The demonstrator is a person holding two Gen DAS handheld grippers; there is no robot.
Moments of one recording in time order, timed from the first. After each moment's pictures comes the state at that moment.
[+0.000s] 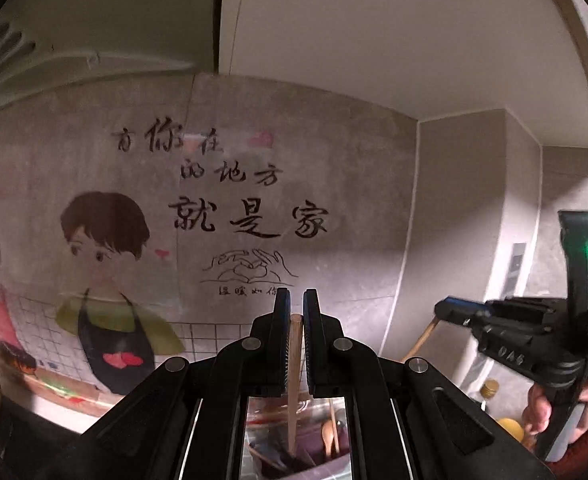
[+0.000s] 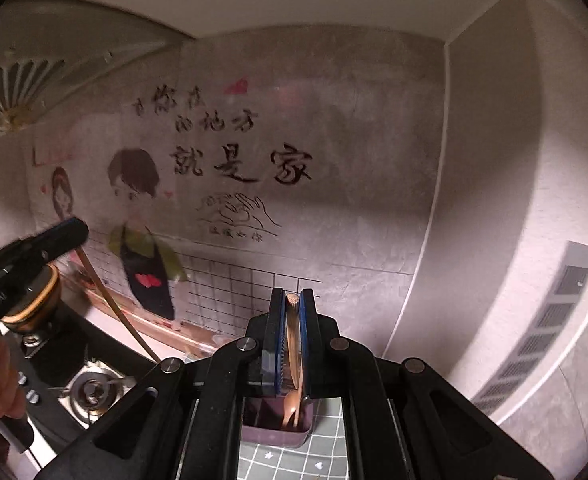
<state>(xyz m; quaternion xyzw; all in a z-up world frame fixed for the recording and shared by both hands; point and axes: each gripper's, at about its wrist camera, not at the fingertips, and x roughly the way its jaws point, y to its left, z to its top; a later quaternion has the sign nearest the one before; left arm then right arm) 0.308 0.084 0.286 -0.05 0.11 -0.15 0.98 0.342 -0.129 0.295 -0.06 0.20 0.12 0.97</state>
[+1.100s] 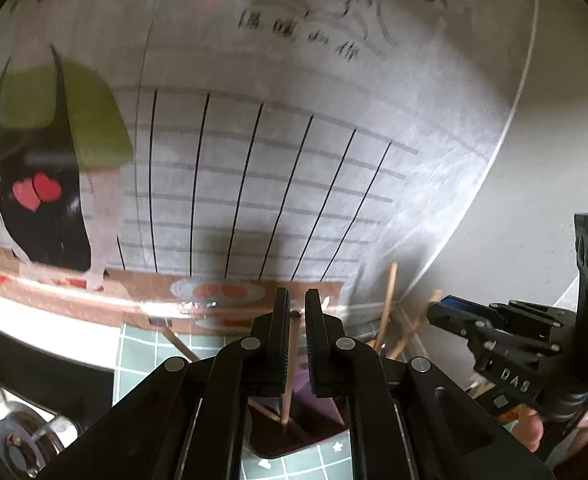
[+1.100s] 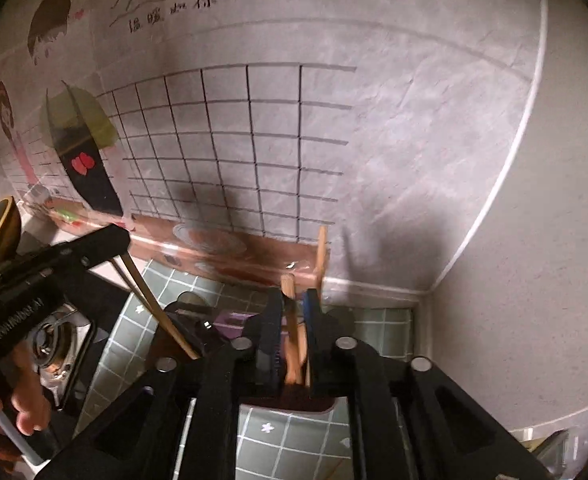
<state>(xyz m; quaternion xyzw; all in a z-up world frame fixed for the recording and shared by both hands) 0.447 0.071 0.096 -0.11 0.32 -0.15 0.93 0.477 -0.115 0.111 -0.06 0.39 0.12 0.91</state>
